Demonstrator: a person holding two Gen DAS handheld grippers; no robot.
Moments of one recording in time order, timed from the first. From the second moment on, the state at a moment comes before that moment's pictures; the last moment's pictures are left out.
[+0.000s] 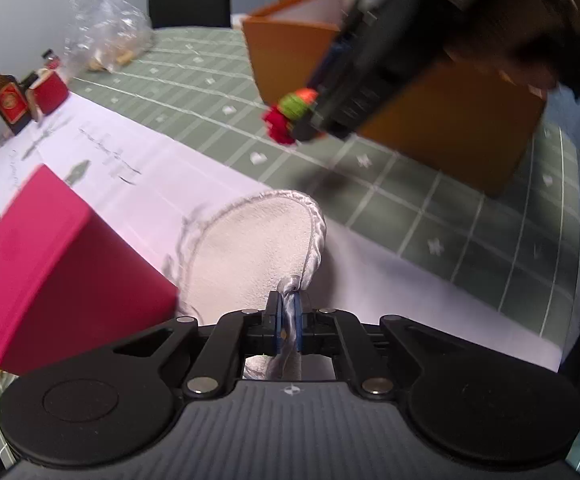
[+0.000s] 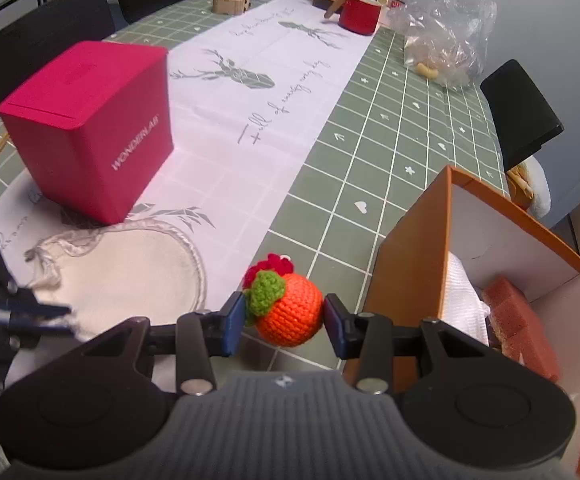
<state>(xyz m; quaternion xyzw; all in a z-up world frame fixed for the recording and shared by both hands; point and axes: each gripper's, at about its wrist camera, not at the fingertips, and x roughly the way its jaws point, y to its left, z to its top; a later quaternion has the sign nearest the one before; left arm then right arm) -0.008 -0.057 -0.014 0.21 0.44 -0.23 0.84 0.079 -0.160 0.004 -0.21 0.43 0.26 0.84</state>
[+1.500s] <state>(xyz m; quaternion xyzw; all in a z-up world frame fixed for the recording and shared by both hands) 0.004 -0.085 0.111 0.11 0.32 -0.21 0.92 0.012 -0.243 0.095 -0.14 0.33 0.28 0.89</state>
